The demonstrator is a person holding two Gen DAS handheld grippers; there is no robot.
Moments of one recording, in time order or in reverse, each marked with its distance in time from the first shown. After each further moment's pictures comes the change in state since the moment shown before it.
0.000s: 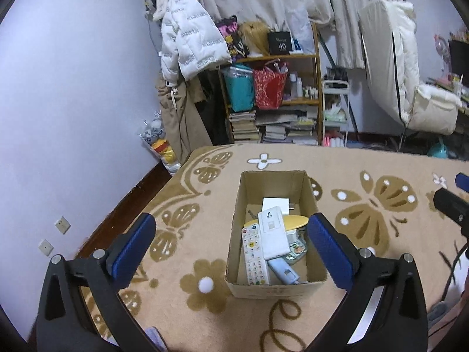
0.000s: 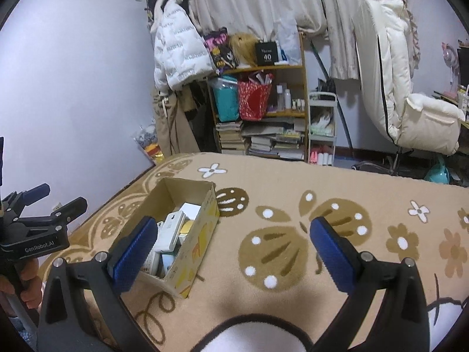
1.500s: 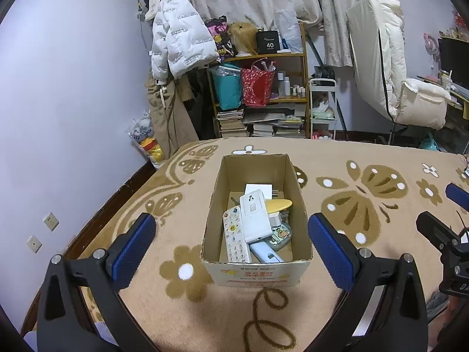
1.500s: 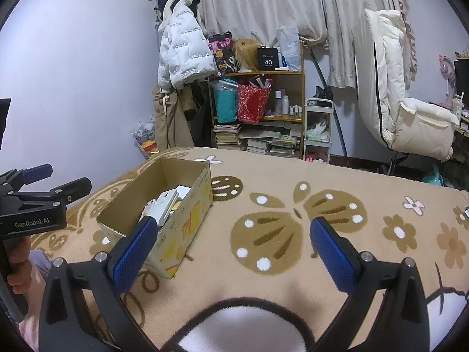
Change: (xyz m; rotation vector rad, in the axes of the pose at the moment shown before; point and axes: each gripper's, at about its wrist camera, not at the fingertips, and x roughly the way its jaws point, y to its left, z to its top) left arm 0.010 -0.020 -0.045 0.011 -0.008 -0.053; right arm -0.007 -0.005 -0.063 -0.056 -0.047 -0.023
